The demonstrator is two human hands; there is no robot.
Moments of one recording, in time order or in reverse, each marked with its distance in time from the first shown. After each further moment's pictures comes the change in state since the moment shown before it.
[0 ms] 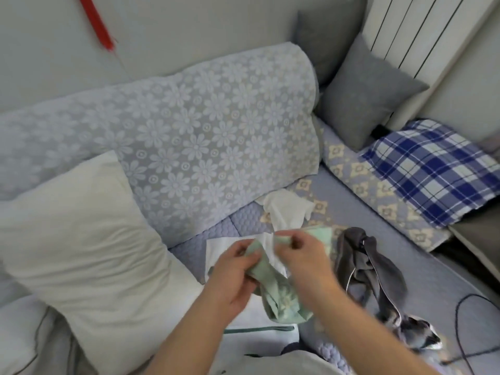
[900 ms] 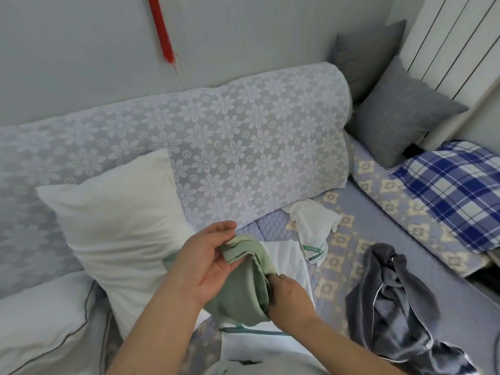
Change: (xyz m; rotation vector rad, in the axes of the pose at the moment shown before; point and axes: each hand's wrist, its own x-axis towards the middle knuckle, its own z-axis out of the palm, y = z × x) left_hand -0.085 0.081 -0.072 -0.261 0.053 0.116; right_hand -0.023 0.100 0.082 -0.997 -0.356 -0.313
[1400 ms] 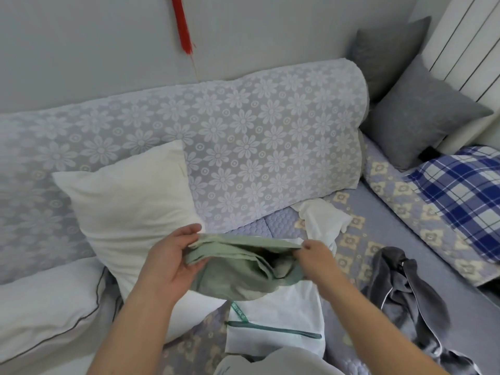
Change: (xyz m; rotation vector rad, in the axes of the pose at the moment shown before) left_hand 0.006 0.023 -0.072 0.051 0.262 0.087; right_hand 0.028 -0.021 -0.069 0.495 0.164 0.319
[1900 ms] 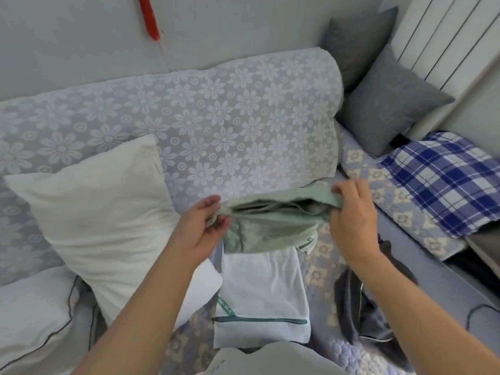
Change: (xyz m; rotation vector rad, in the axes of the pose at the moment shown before) left_hand 0.062 -0.020 0.062 -0.075 -0.173 -0.079; right_hand 0.015 -0.002 -0.092 -0.250 0.686 -0.637
